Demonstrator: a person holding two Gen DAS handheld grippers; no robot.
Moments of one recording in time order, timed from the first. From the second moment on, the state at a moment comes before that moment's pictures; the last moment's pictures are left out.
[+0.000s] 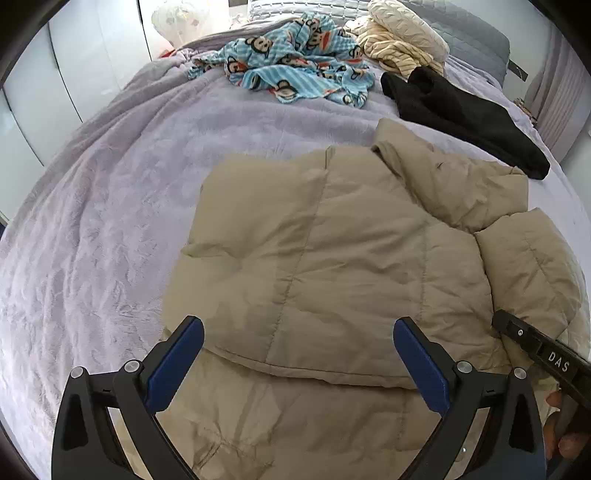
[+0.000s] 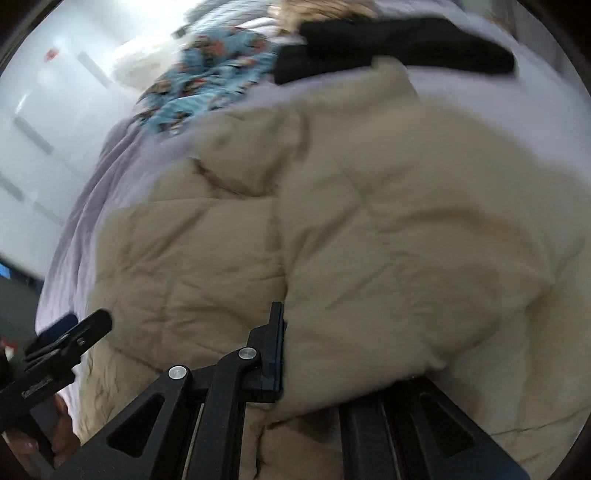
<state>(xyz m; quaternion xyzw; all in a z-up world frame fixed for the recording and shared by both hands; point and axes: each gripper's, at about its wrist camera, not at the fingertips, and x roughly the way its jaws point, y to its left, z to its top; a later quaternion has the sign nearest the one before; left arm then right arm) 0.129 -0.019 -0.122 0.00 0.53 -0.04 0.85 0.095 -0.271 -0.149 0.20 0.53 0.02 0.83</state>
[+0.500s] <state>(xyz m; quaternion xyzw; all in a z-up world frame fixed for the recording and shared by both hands) 0.136 -0.003 -0.111 -0.03 0.52 -0.08 0.85 0.068 -0.361 -0.129 0.46 0.43 -0.03 0.78</state>
